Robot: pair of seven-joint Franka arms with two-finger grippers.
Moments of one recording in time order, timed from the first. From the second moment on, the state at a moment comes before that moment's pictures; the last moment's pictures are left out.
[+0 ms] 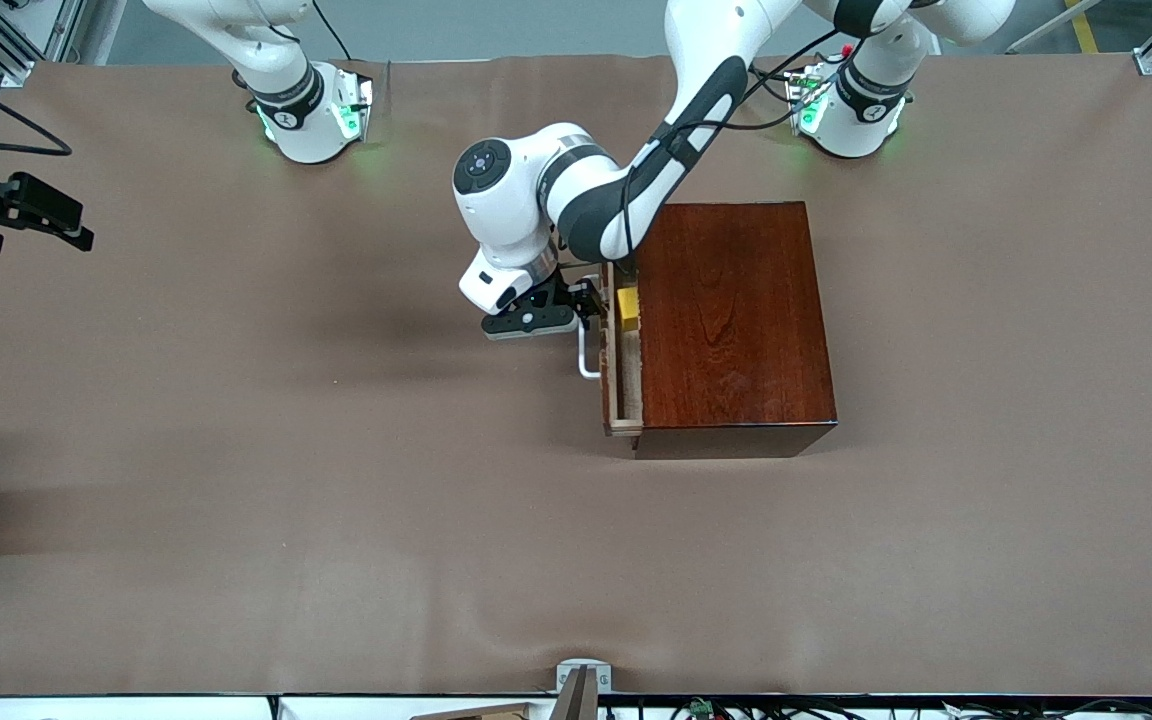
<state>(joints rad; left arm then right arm) -0.95 0.79 0.00 -1.25 0.23 1.98 -1.09 -0.08 -0.02 0.06 -1.51 0.02 1.44 -0.03</state>
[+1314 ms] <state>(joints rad) -0.98 0.81 -0.01 -1.24 0.23 2.22 -1.25 -0.10 -0.01 0.04 -1.51 0.02 1.43 -0.03</state>
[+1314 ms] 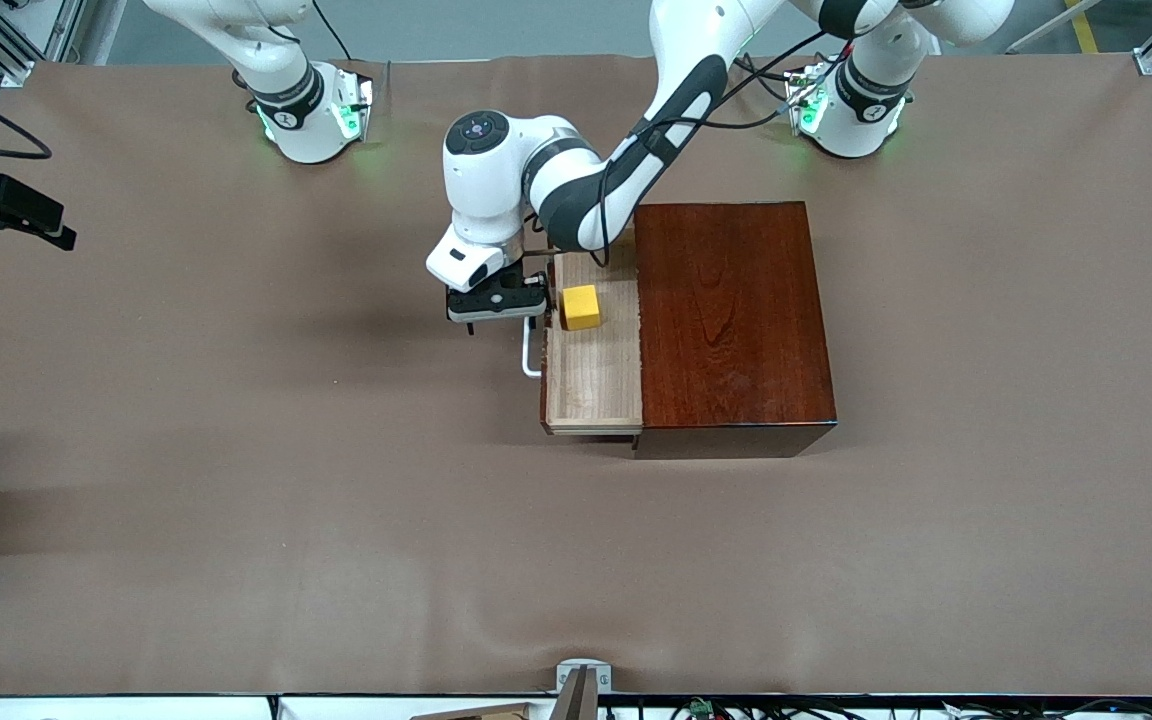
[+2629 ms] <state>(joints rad) -0.77 0.33 0.02 -1.19 0.23 1.54 -1.00 -0.12 0.08 0.04 -1.51 0.02 1.43 -0.04</state>
